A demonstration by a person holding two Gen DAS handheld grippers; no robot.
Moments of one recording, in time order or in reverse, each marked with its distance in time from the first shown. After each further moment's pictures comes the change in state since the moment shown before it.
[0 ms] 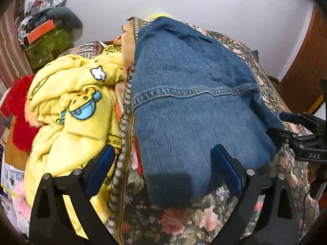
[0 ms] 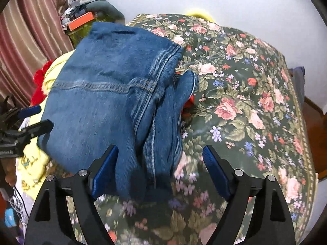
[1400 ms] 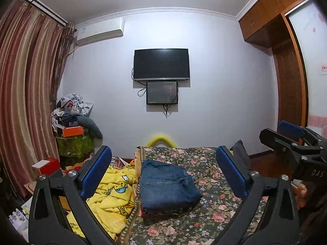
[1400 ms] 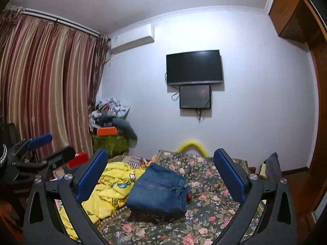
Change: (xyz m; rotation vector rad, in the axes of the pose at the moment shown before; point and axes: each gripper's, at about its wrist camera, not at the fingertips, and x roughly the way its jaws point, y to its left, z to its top) left arm -0.368 -0.113 -0.134 0.082 -0.860 0.066; right arm -0.328 0.113 -0.106 -0.038 -0.915 -0.075
